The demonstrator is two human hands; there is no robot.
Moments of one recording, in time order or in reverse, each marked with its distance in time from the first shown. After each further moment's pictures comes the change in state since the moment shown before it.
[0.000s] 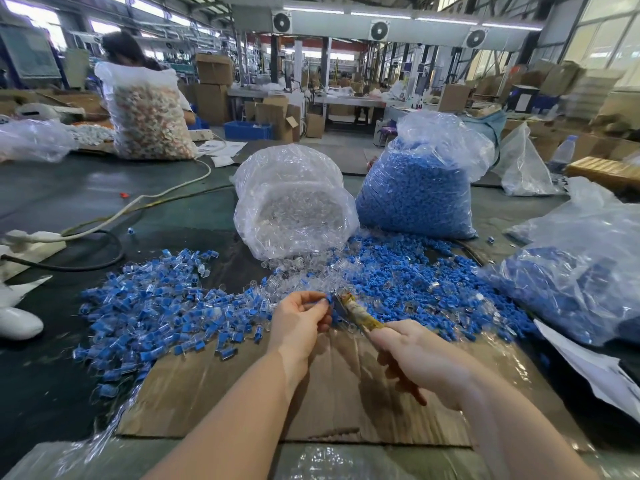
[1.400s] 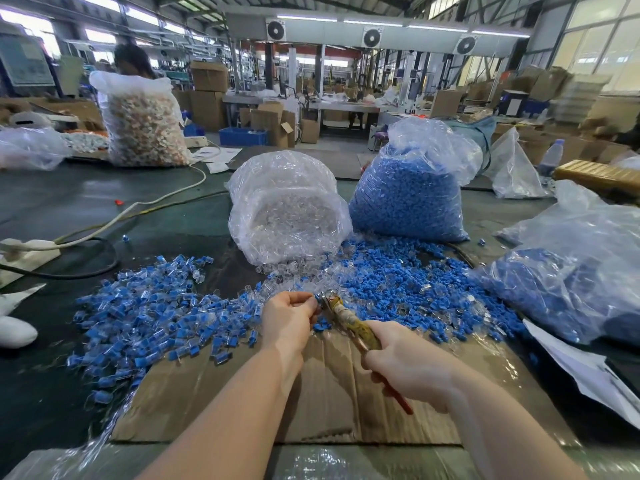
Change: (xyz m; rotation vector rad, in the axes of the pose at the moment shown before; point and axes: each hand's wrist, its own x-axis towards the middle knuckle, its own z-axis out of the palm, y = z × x) left_hand -0.015 0.027 0.003 0.117 0.105 -0.038; right_hand -0.012 -0.010 0.003 -0.108 -0.086 -0.163
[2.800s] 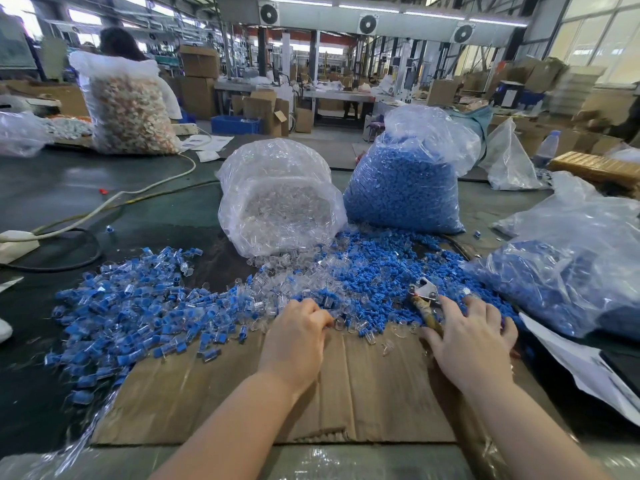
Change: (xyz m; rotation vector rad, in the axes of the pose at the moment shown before) left_hand 0.003 -0.040 -0.004 1.075 -0.196 0.792; right_hand 0.018 0.093 -0.034 -0.893 0.699 0.370
